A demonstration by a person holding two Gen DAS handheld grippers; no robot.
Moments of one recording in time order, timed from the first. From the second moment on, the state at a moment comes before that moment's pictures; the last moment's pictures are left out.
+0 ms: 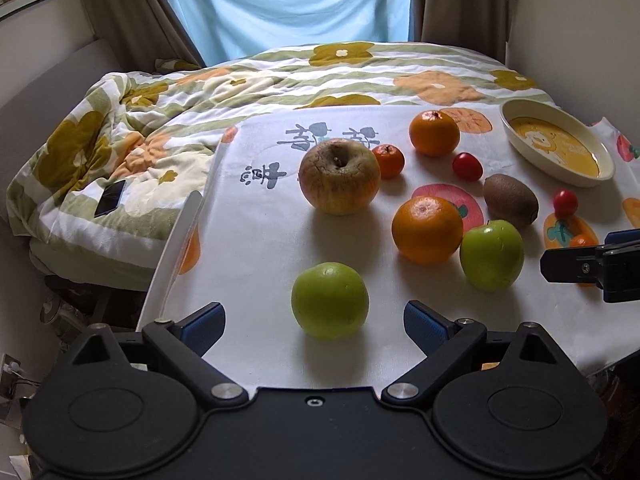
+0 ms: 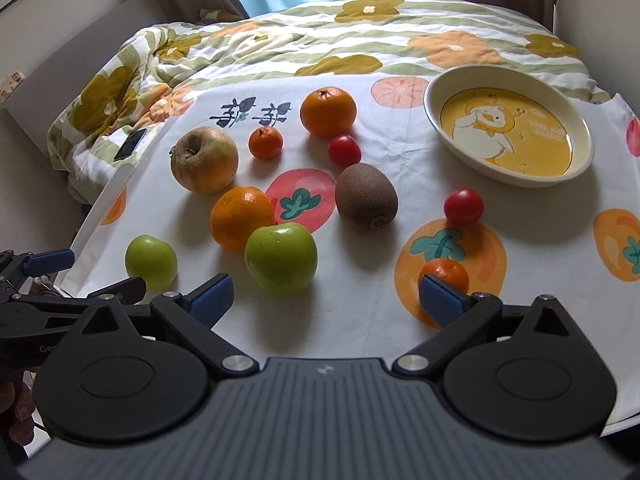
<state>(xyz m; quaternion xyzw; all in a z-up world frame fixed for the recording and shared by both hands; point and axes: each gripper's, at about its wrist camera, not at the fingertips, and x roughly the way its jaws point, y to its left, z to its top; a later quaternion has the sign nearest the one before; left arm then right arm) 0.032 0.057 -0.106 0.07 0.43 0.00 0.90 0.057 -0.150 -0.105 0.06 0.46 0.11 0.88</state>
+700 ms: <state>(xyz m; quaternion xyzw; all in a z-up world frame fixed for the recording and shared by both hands) 0.068 0.069 -0.137 0.06 0.46 -0.05 0.89 0.085 -0.114 -0.132 0.07 0.48 0.09 0.87</state>
